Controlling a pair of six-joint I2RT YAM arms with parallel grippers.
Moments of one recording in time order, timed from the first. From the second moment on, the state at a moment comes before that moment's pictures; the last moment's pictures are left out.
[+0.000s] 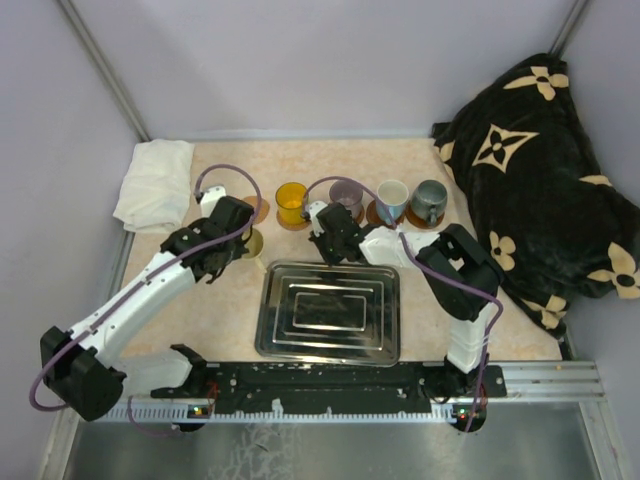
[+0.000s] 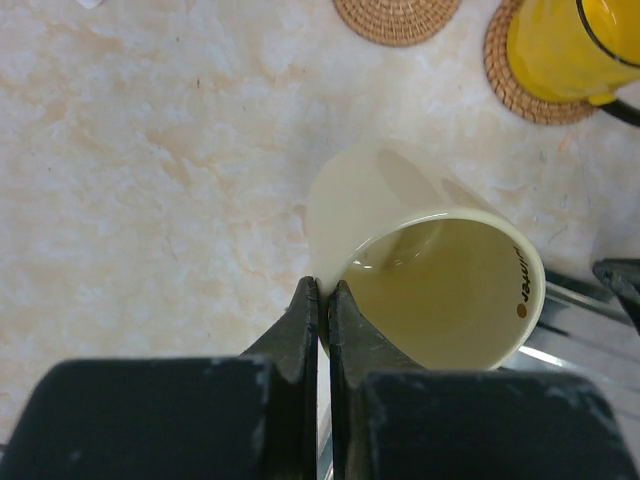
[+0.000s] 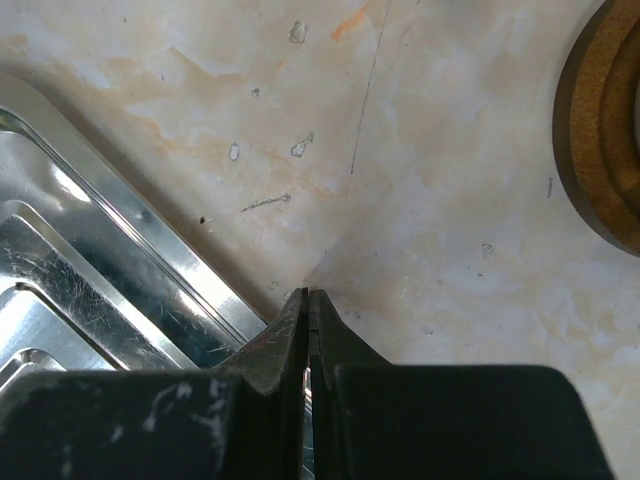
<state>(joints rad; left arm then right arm) -0.62 1.16 1.03 -0.82 -0.60 -0.72 0.76 1.87 1.11 -0.10 -0.02 0.04</state>
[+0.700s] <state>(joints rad) -0.19 1.50 1.20 -0.51 -0.21 -0.34 0.76 1.79 1.20 -0.23 0.04 -0.01</state>
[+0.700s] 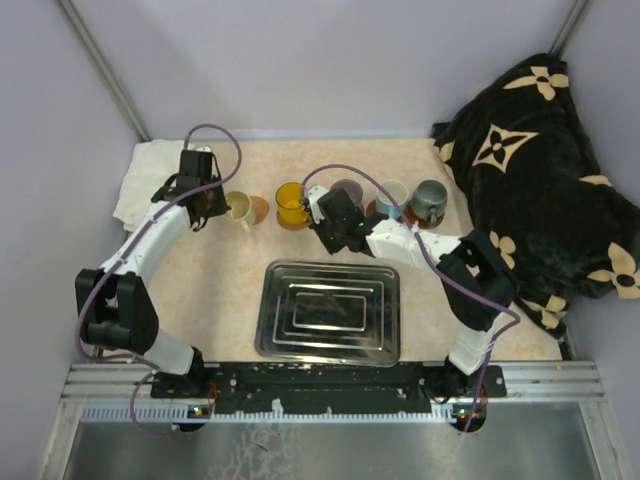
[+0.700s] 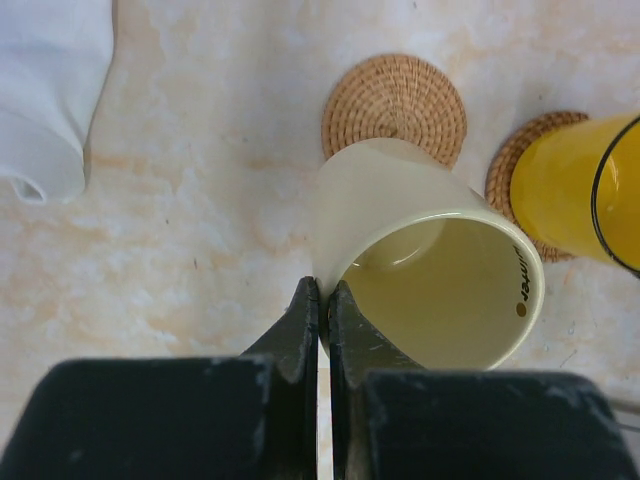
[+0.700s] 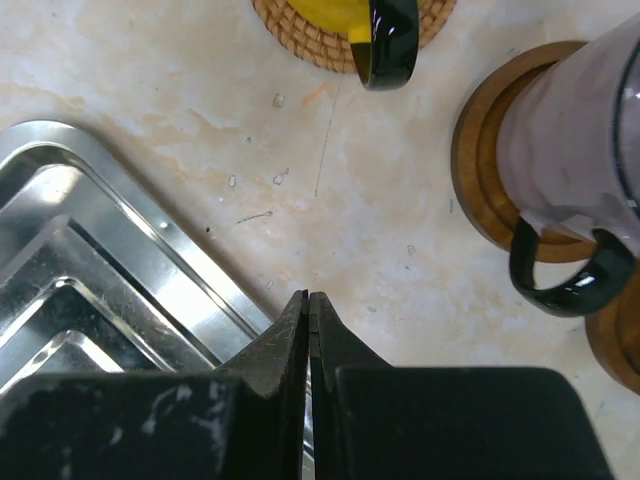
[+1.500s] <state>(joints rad) -0.08 1.81 1.56 -0.61 0.06 -0.15 0.70 1.47 1.22 -0.23 0.21 -0.04</state>
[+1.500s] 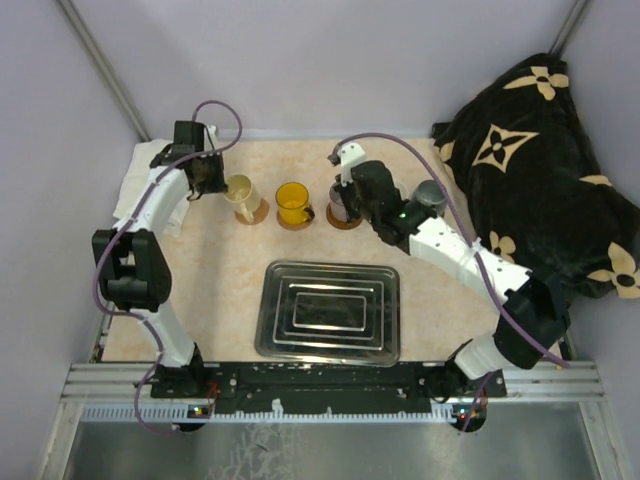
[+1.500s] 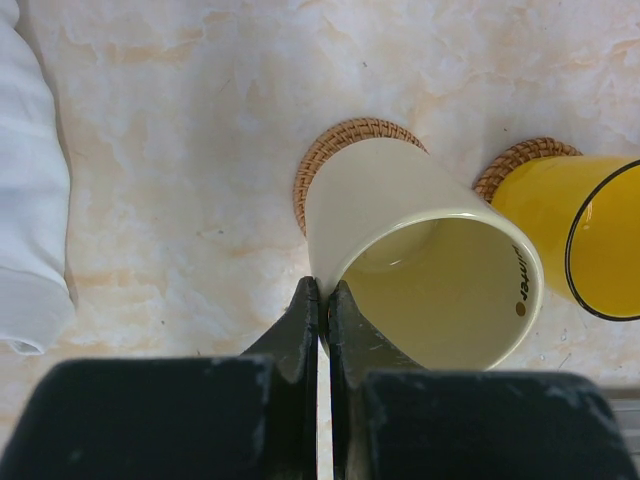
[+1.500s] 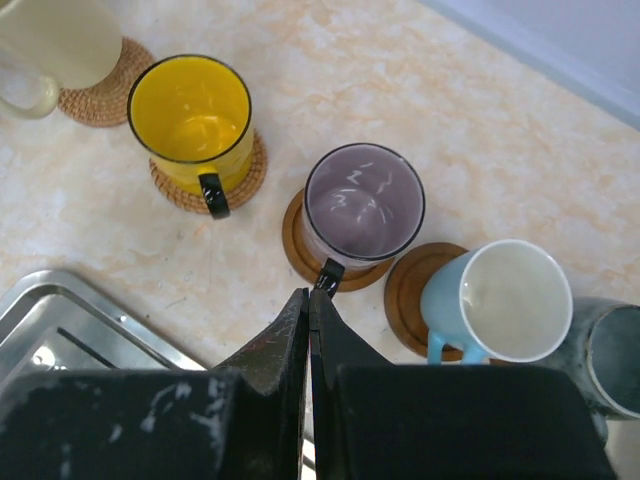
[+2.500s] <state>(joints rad) -0.08 2.04 1.81 -0.82 0.07 -0.06 0.70 1.44 1.22 -0.19 0.28 -0.02</state>
